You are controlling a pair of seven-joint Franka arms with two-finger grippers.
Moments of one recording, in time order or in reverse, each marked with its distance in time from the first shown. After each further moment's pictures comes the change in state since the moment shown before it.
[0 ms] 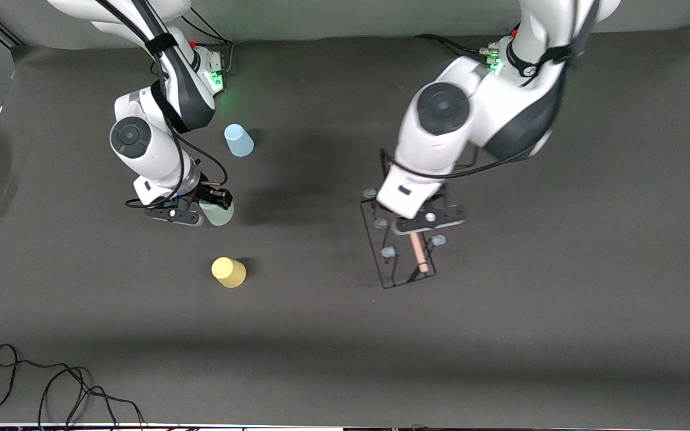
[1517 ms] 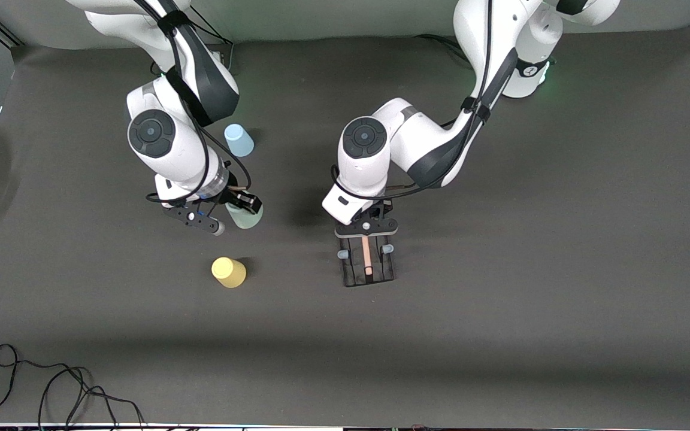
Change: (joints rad) left arm -0.112 0.177 0.011 0.019 0.053 0.187 0.000; right arm 0.129 0.124 0.007 0.366 0.047 -0.222 0.324
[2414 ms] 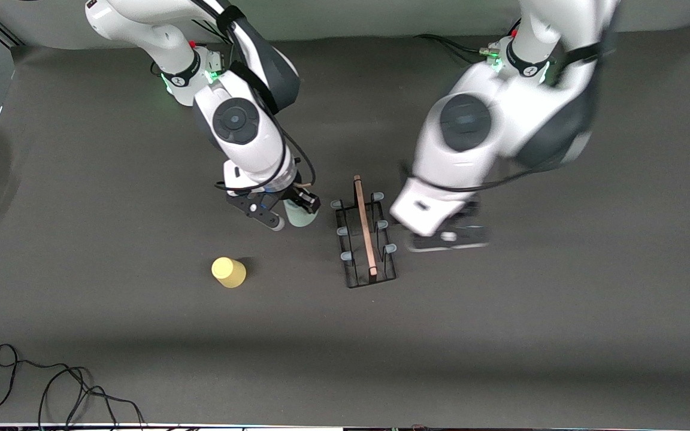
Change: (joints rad) left arm 0.239 -0.188 0.024 0.168 0.001 -0.423 0.378; right arm 0.194 0.173 0.002 0.235 0.002 -0.001 0.358
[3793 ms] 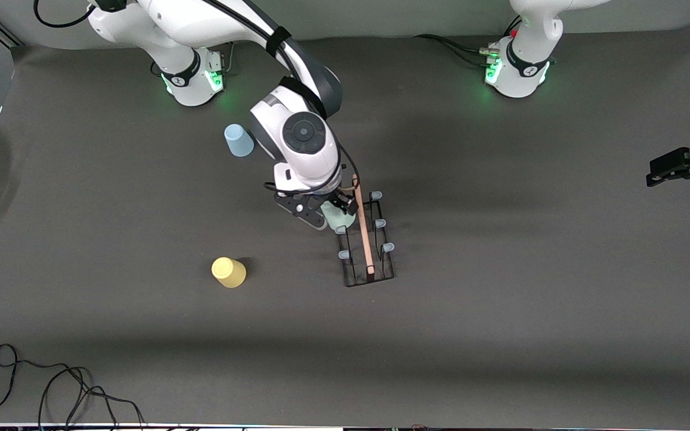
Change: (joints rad) left arm 0.557 -0.325 -0.005 -0.216 -0.042 -0.153 0.649; right arm 0.092 0.151 -0.029 0.124 -0.028 -0.018 0.097
